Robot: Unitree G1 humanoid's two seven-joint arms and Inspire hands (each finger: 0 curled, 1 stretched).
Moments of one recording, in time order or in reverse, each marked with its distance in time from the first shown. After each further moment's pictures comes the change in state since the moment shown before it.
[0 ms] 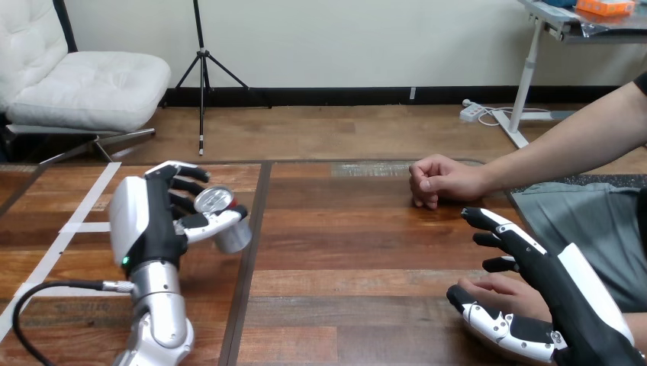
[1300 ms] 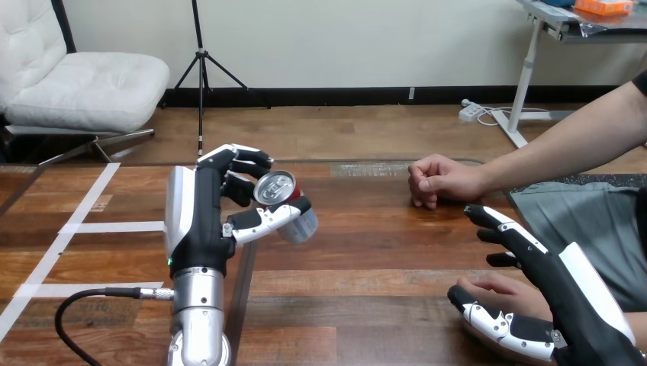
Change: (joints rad) left arm 0.214 -0.113 -0.009 -0.447 0.023 -0.030 -0.128; right arm -0.003 0.004 0.000 0.000 -0.012 0.002 -0.013
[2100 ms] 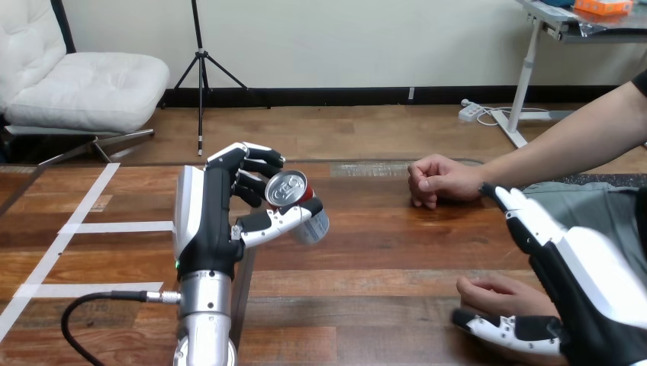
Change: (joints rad) left arm 0.041 -0.027 0.001 -0.063 0.018 0.000 -0.027; right arm 0.002 -0.054 -0.048 -0.090 -0.344 -0.021 -0.070
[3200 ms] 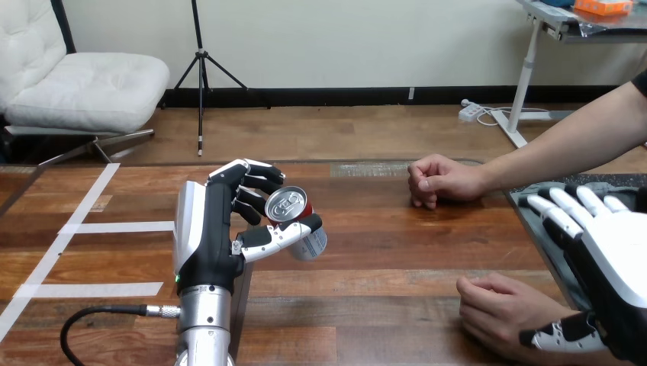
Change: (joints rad) left arm 0.041 -0.004 0.000 -0.006 0.024 0.001 -0.004; right arm 0.003 -0.097 -0.090 -0.122 -0.275 0.144 0.124
